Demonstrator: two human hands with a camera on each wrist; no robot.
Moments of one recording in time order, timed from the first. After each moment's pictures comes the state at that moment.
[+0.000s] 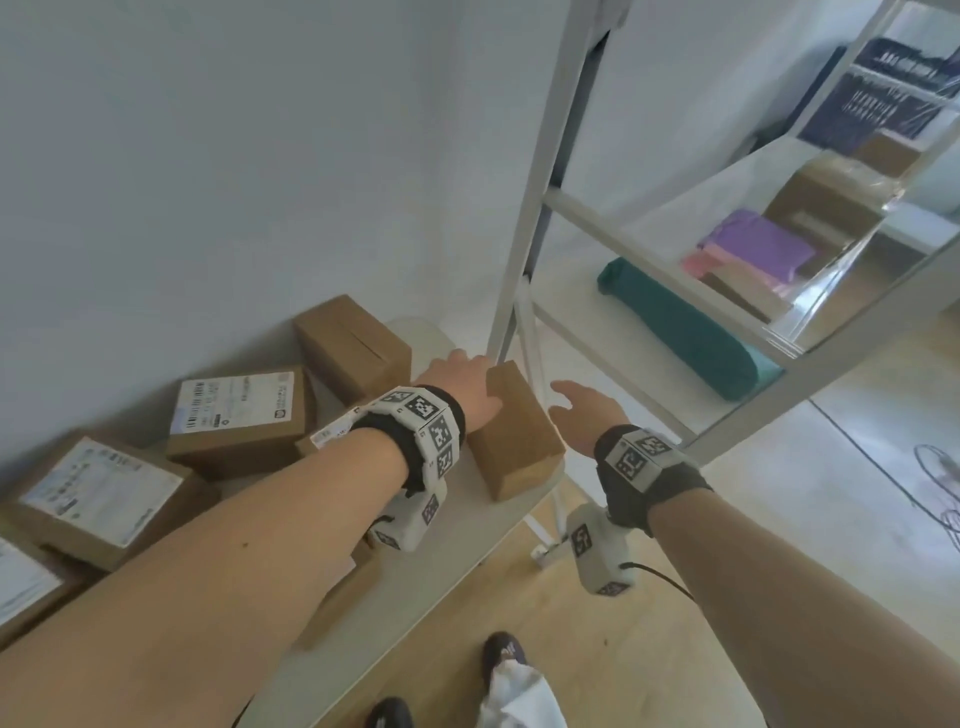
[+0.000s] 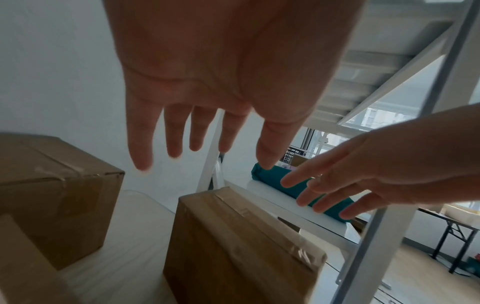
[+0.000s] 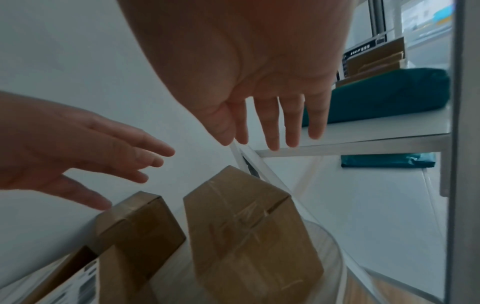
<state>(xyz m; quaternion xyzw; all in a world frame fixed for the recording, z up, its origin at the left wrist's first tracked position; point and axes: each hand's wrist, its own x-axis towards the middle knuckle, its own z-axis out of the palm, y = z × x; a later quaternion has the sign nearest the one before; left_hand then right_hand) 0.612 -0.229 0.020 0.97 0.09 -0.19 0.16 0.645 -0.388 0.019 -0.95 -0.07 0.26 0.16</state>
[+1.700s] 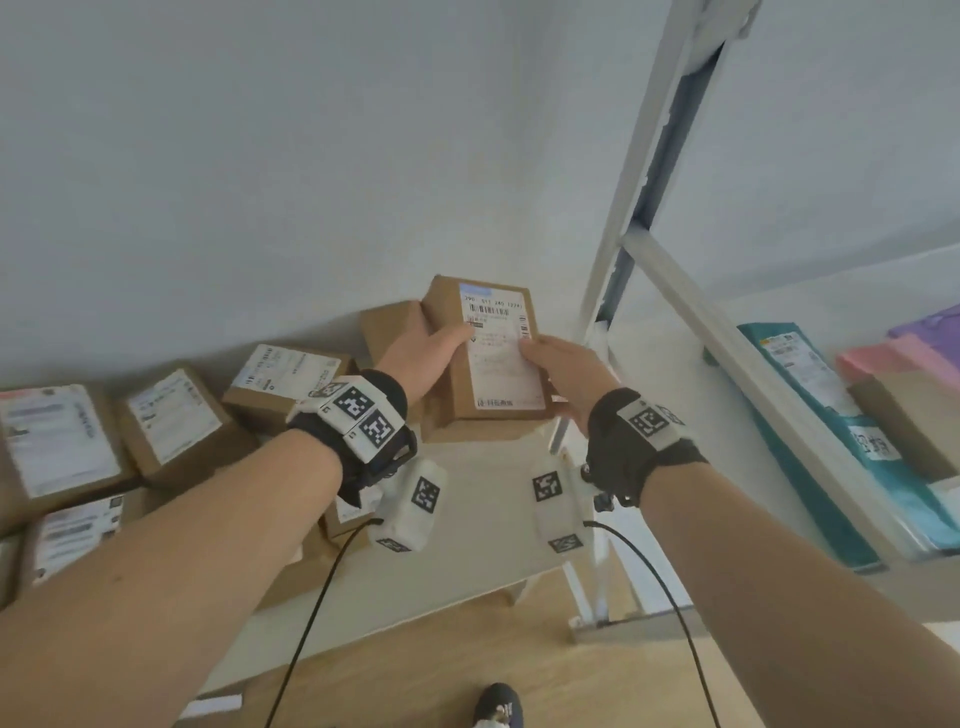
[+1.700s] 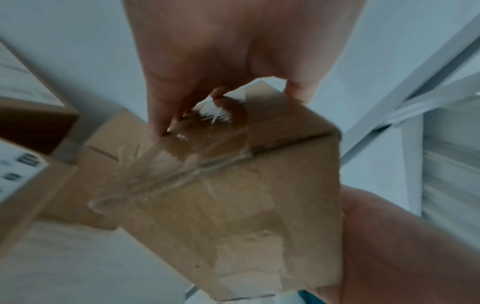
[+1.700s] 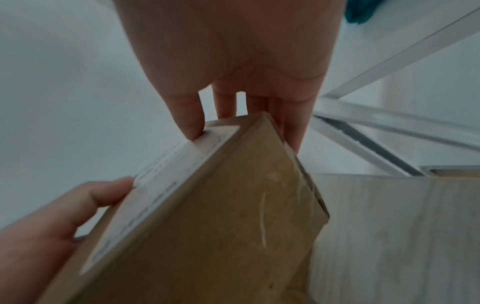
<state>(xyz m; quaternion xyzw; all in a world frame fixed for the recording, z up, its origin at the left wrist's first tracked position) 0.643 -0.215 0.043 0.70 0.42 0.09 0.57 0.756 -0.342 0.032 -0.71 -0.15 0.43 0.54</state>
